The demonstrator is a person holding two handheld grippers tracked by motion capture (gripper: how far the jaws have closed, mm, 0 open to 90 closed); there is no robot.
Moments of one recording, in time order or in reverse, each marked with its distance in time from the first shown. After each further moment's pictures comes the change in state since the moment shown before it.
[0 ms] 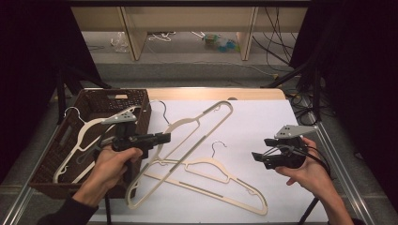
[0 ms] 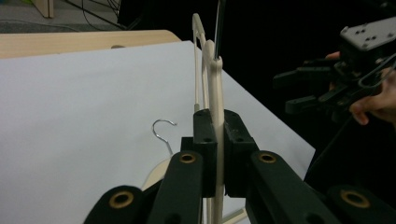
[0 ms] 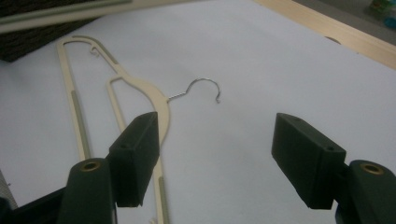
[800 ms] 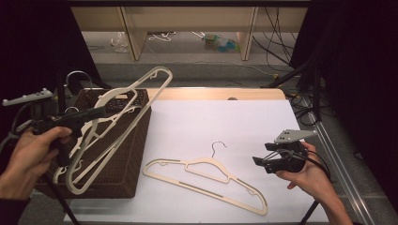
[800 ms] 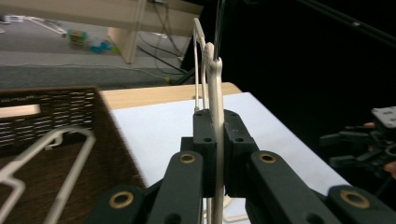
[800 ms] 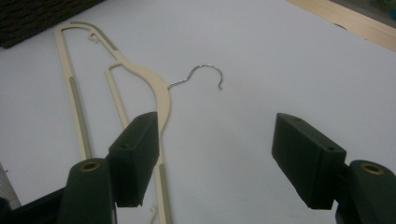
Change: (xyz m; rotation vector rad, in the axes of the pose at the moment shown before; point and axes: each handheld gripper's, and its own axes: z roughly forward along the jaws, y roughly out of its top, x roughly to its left) left arm 0.057 0.042 -0.137 -0.166 0.249 -0.029; right arm 0.000 -0.011 0.004 0.034 0.007 0.005
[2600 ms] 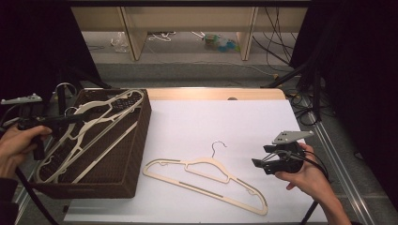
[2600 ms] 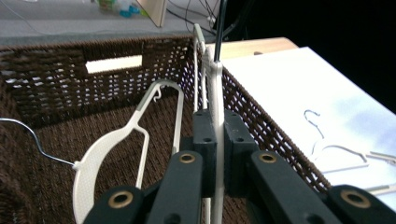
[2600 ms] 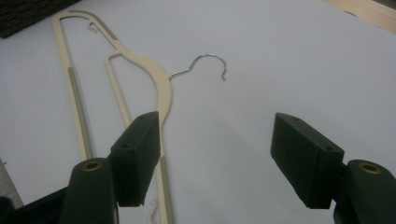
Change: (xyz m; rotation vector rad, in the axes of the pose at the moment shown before) left arm 0.125 -0.020 0.004 0.179 0.046 0.065; right arm 0.000 -0.003 0.007 0.030 0.015 0.019
